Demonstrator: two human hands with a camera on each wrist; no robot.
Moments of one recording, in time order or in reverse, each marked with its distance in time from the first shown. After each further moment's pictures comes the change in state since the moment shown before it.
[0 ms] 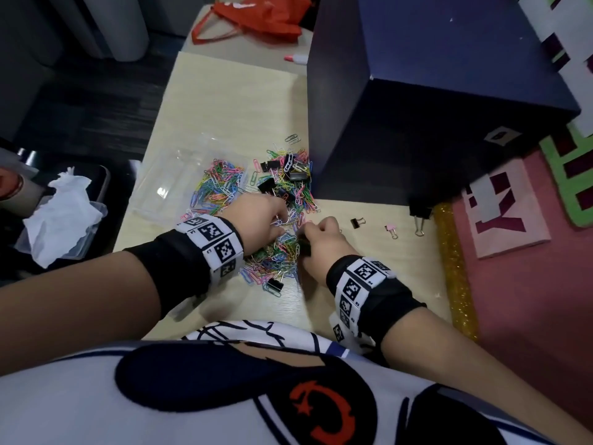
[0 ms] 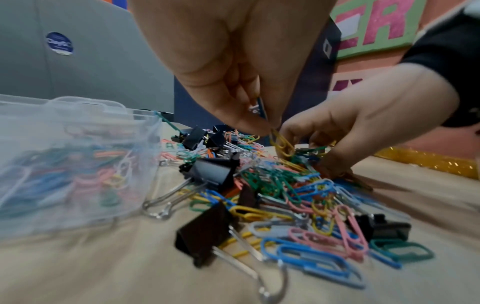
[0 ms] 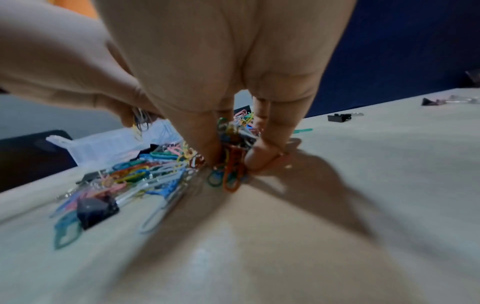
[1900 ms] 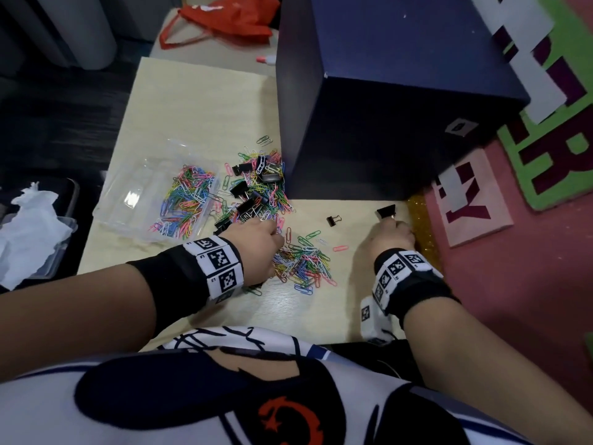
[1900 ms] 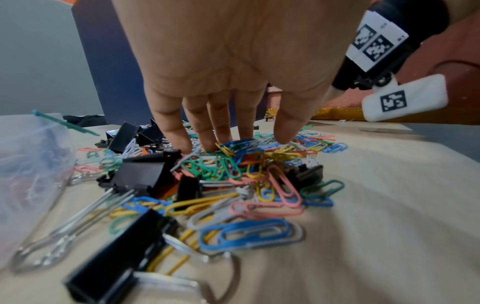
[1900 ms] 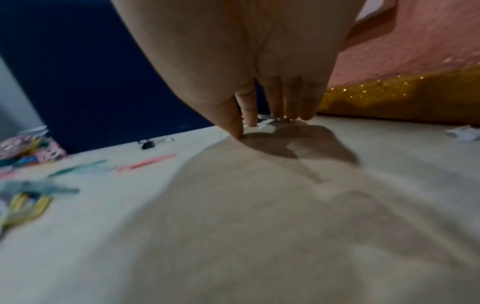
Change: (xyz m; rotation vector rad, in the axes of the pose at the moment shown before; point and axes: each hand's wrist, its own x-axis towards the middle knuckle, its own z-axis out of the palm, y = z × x) left_hand 0.002 0.037 0.025 0.360 -0.359 0.114; right_hand -0.006 0.099 -0.048 -0.165 0.201 0.550
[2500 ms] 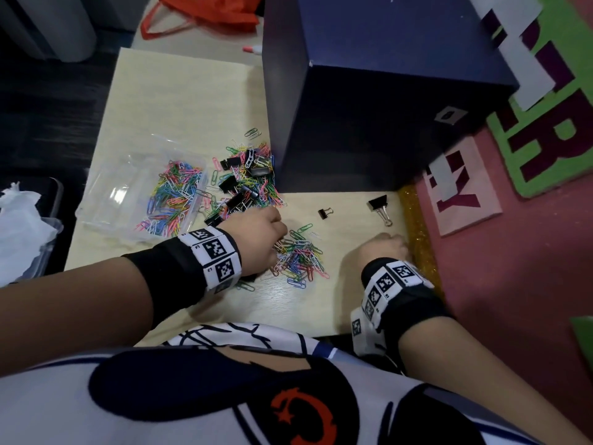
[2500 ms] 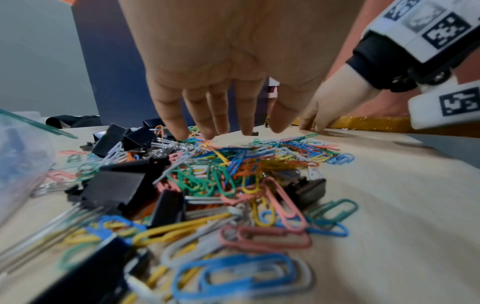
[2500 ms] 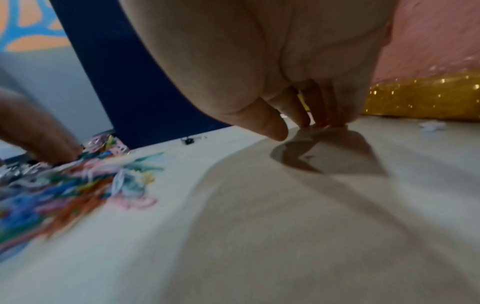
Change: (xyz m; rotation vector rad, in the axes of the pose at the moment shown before) left_hand 0.010 0.004 -0.004 -0.050 0.121 0.064; right_hand -0.022 0.008 0.021 -0.032 -0.029 0.082
